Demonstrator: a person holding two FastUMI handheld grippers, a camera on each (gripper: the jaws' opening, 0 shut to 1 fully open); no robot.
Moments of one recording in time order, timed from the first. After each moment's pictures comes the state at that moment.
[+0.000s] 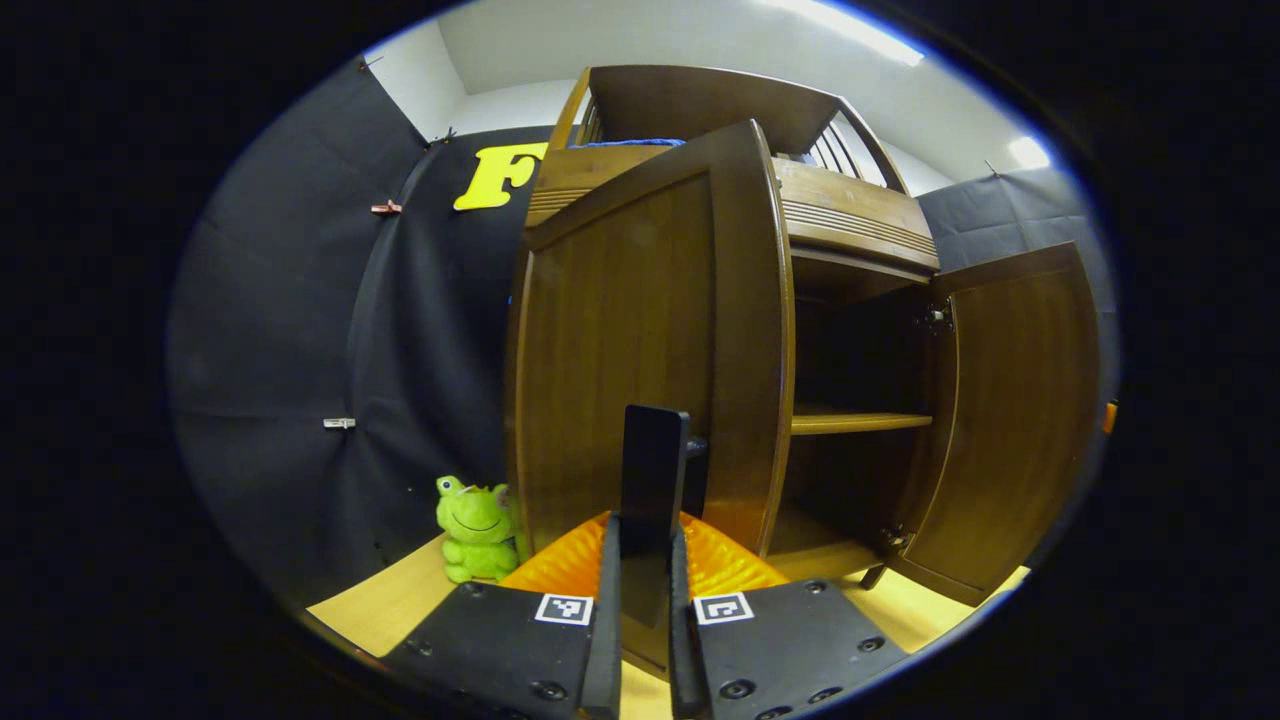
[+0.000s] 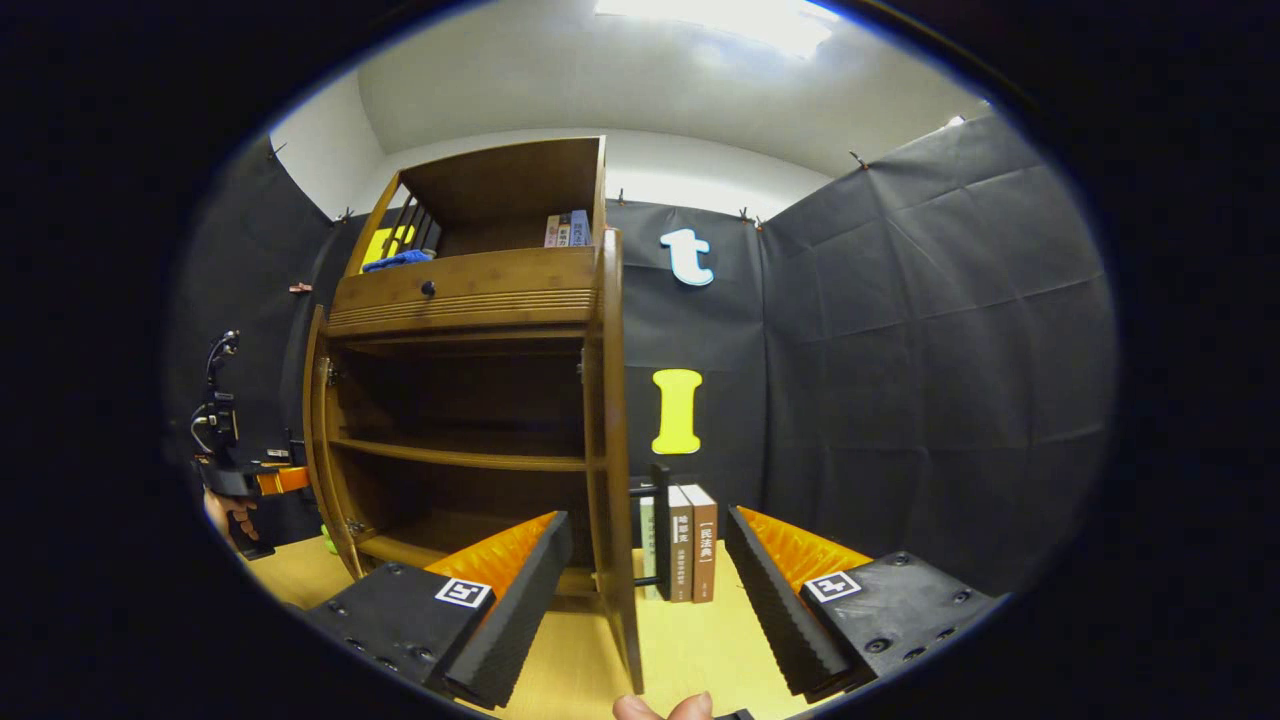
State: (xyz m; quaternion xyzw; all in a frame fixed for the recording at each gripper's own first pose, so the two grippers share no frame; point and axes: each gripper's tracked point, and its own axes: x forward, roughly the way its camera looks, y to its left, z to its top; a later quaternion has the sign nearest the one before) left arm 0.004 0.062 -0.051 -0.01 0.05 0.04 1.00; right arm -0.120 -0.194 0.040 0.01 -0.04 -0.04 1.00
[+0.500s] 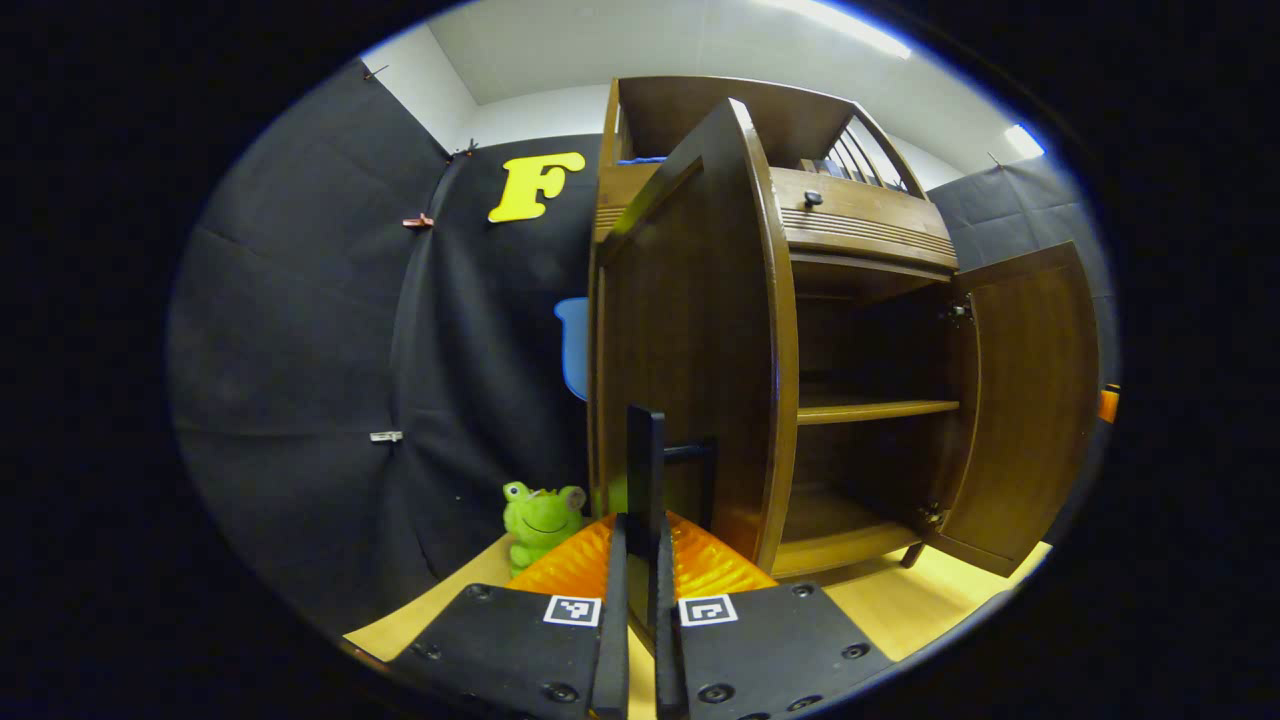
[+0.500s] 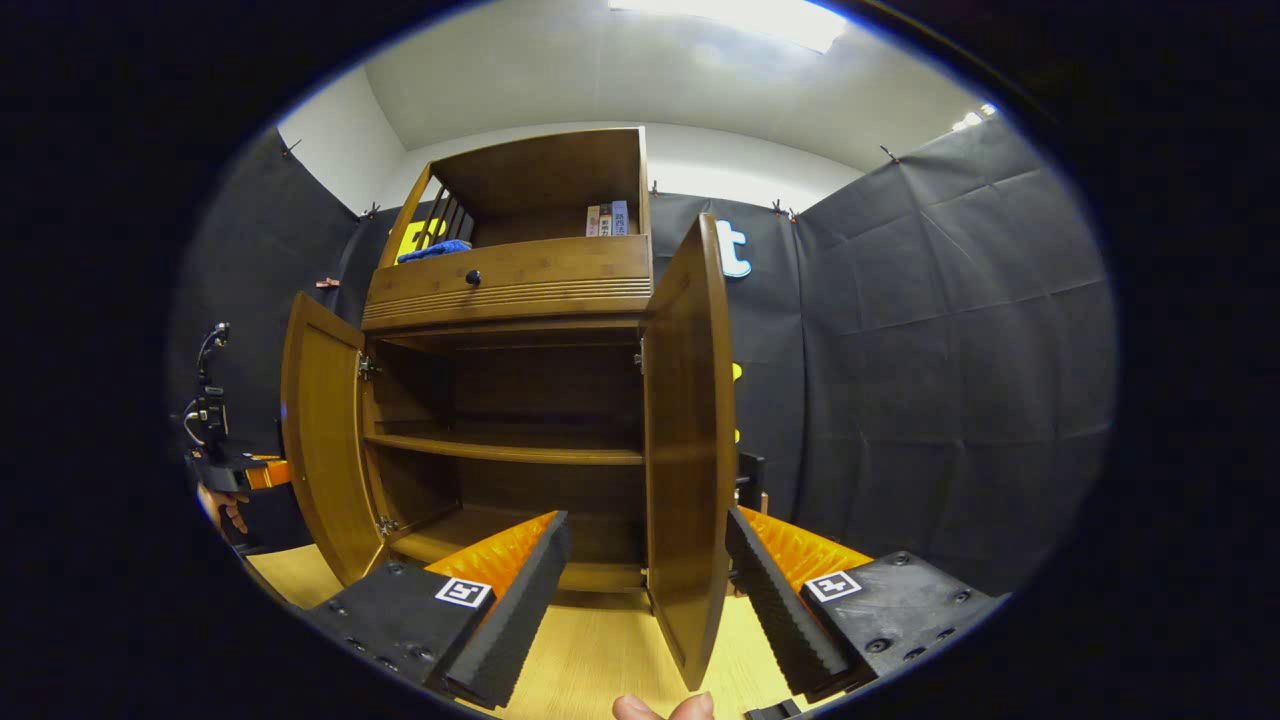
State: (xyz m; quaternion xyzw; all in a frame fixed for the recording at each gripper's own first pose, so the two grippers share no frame) left arm -0.036 0.136 -0.047 0.01 0.04 0.08 1.00; right arm -0.111 -0.139 0.032 0.00 -0.02 0.00 1.00
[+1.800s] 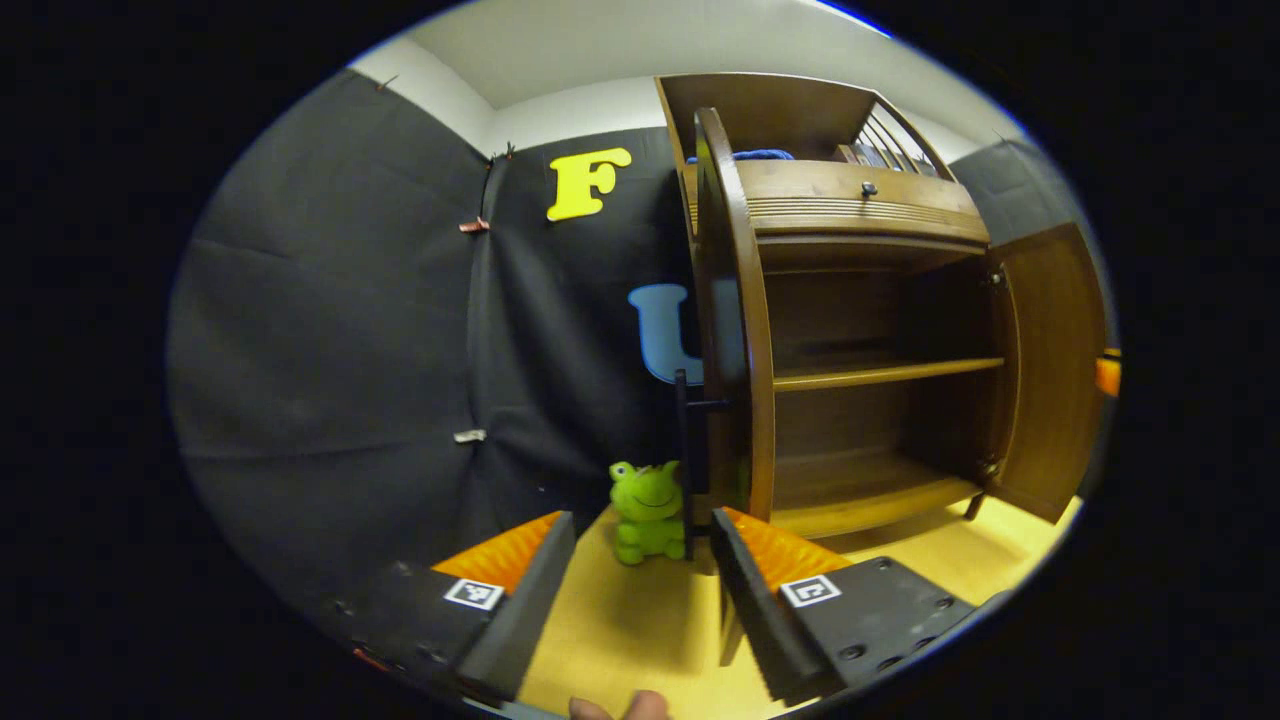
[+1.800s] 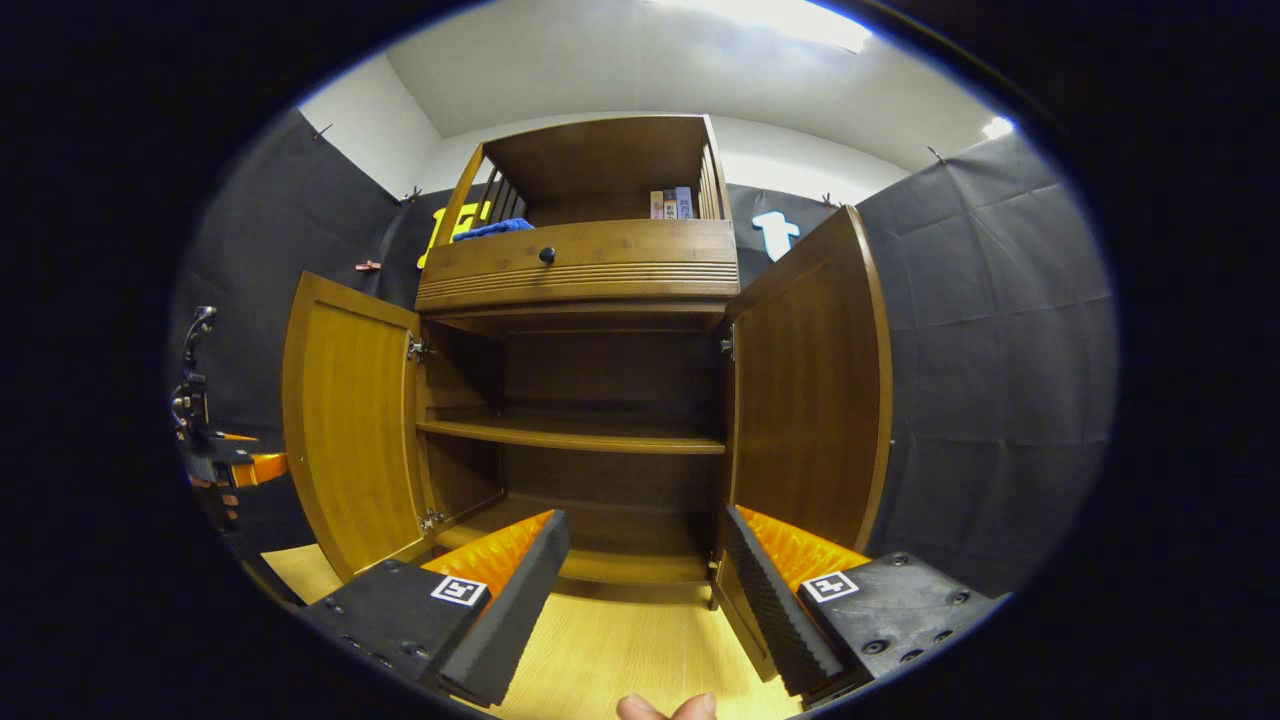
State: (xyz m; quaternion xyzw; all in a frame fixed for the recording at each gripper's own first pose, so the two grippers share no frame) left arm -0.121 0.224 -0.049 0.07 0.07 0.16 0.98; right arm -0.109 -0.055 0.019 -0.01 0.00 0.05 1.00
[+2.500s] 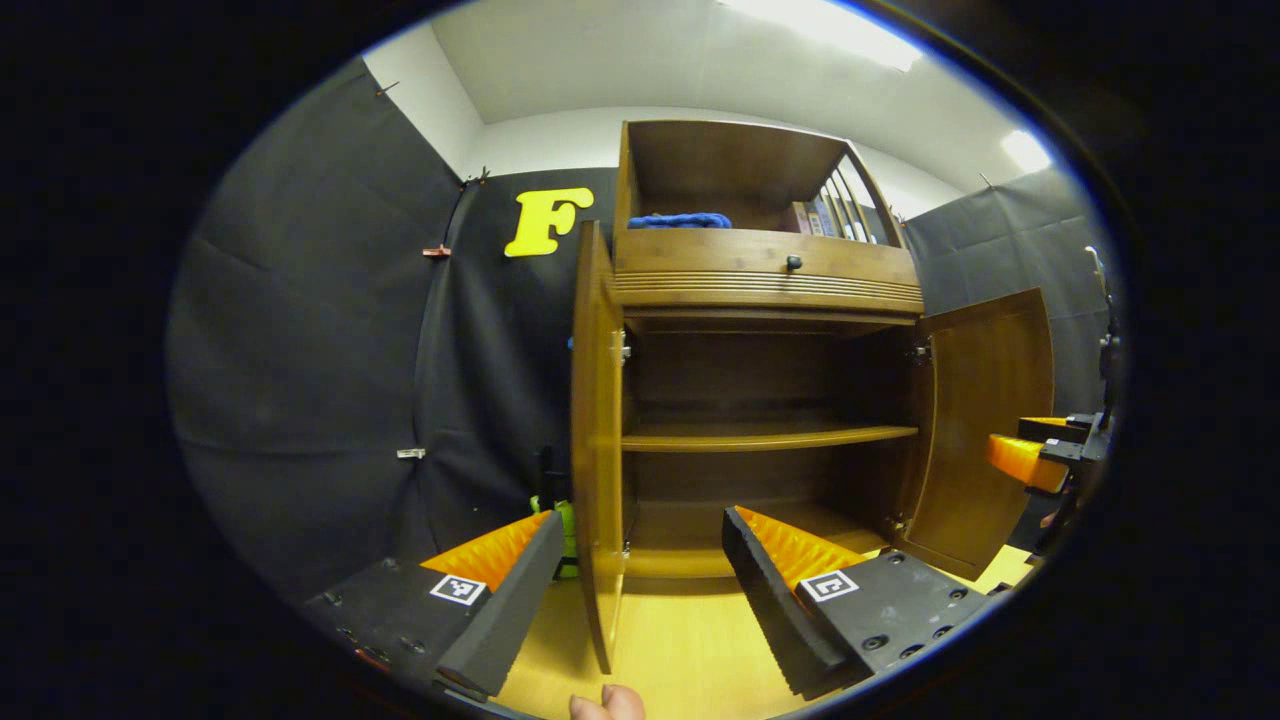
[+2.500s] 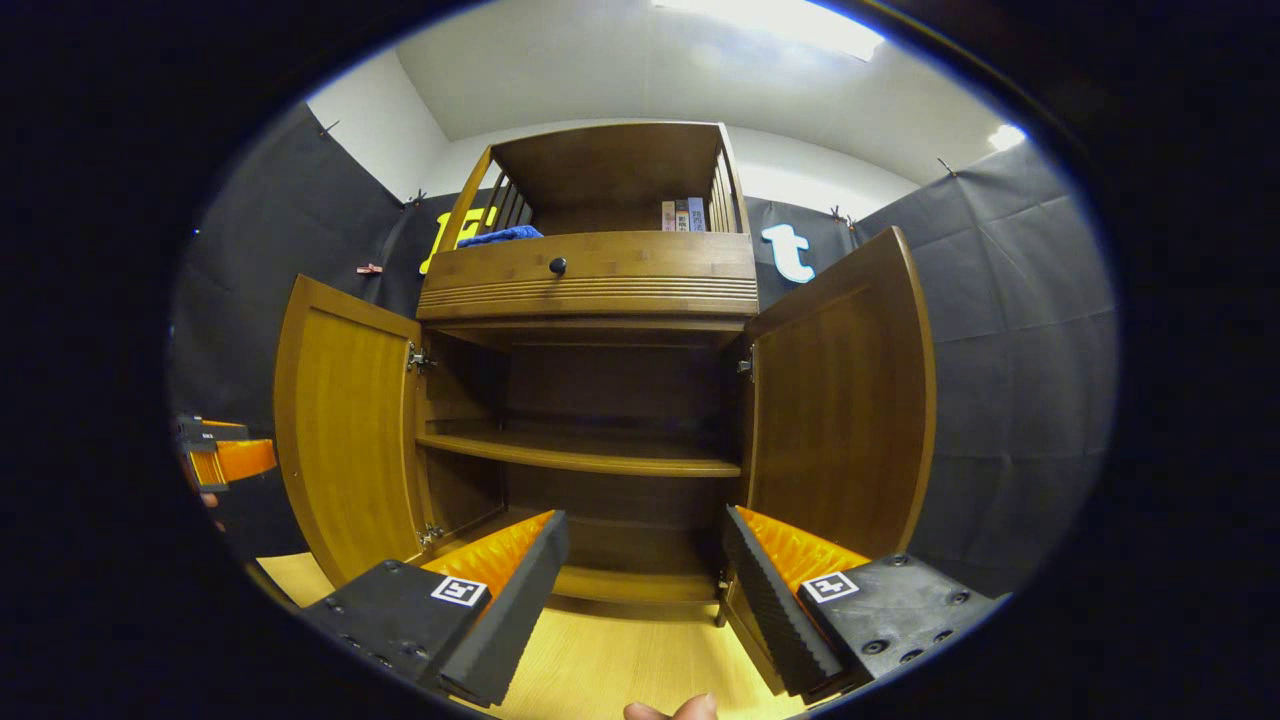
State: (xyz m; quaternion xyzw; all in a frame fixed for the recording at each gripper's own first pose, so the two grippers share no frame) left arm -0.121 0.098 0.010 0.01 0.01 0.06 1.00; right arm -0.085 -0.026 0.034 -0.01 -0.02 0.05 1.00
